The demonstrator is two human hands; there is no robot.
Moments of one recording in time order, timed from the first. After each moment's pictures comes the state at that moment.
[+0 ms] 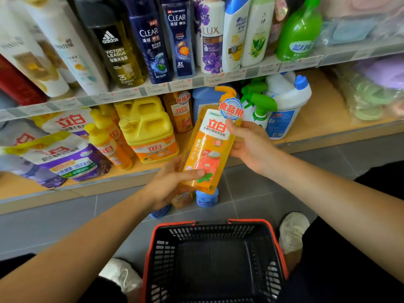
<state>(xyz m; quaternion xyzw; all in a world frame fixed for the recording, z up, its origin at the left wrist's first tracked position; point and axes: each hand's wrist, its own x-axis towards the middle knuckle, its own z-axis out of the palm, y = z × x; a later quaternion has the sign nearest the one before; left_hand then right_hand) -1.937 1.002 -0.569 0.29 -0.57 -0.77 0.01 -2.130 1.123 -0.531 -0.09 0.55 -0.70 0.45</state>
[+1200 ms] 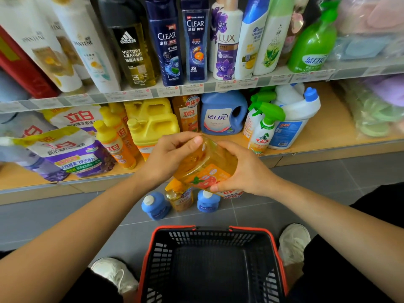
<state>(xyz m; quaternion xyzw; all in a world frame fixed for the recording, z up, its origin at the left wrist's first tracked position) -1.947 0.987 -0.502 0.21 -0.76 -0.60 0.18 -2.111 1.138 -0.549 -0.53 0.69 -0.42 0.27</state>
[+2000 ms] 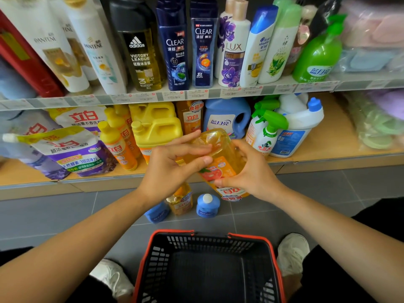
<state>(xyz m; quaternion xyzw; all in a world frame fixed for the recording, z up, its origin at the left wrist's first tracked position) -1.936 1.000 -0.513 0.14 -0.80 -0.50 0.31 -2.117 1.135 -0.552 -0.47 0.70 -0.48 0.24</state>
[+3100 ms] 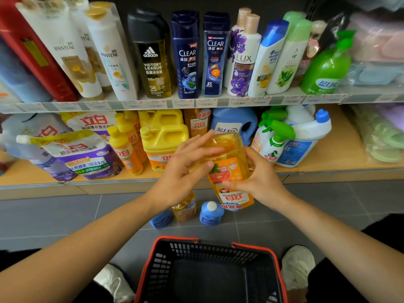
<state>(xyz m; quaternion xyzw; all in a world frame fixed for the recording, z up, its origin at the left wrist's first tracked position) -1.938 0.997 -0.512 0.12 -0.83 -0.49 0.25 -2.120 1.132 -0.549 -0.43 0.68 -0.52 0.29</state>
